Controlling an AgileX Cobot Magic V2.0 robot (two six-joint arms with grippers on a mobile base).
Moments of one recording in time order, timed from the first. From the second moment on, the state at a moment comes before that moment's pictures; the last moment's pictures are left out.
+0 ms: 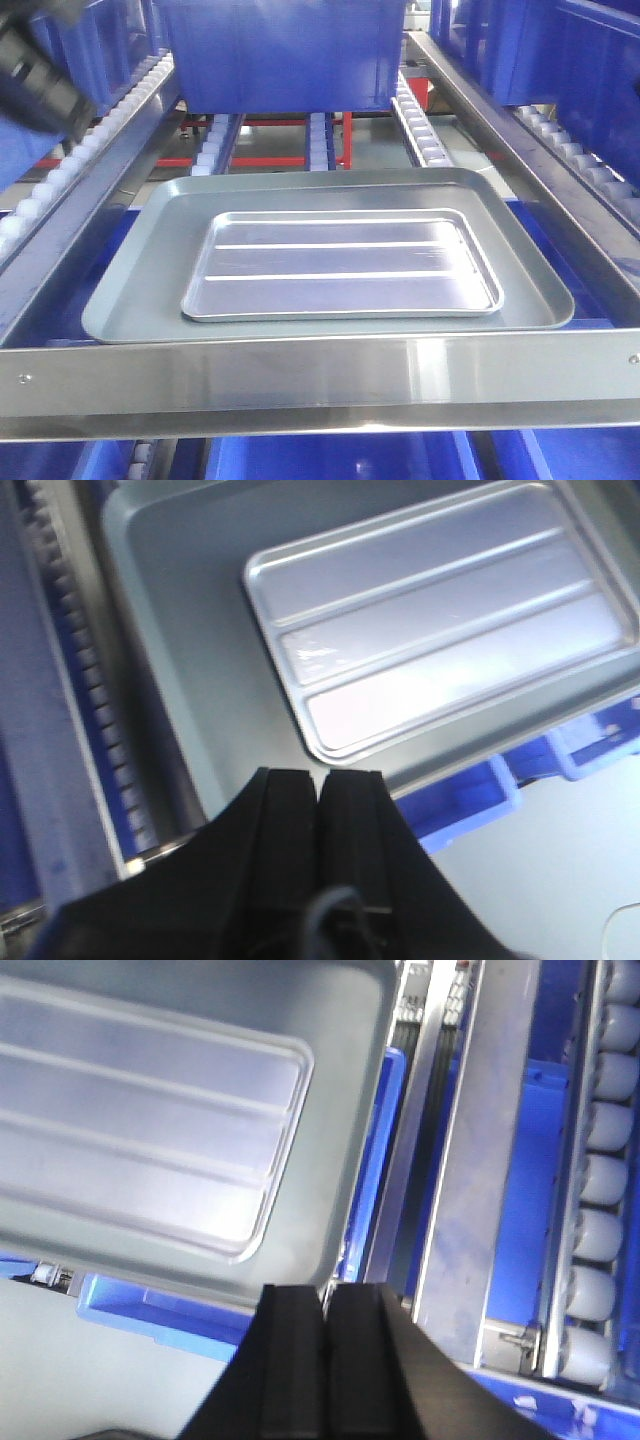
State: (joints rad) left arm -0.79 1.03 -0.69 0.42 0.43 -0.57; right arm 0.44 0.95 -0.72 -0.26 0.59 0.38
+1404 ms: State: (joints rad) left arm -0.75 0.43 -0.38 0.04 0.18 -0.08; right arm 0.44 0.29 -0.43 -0.28 0.39 0.37
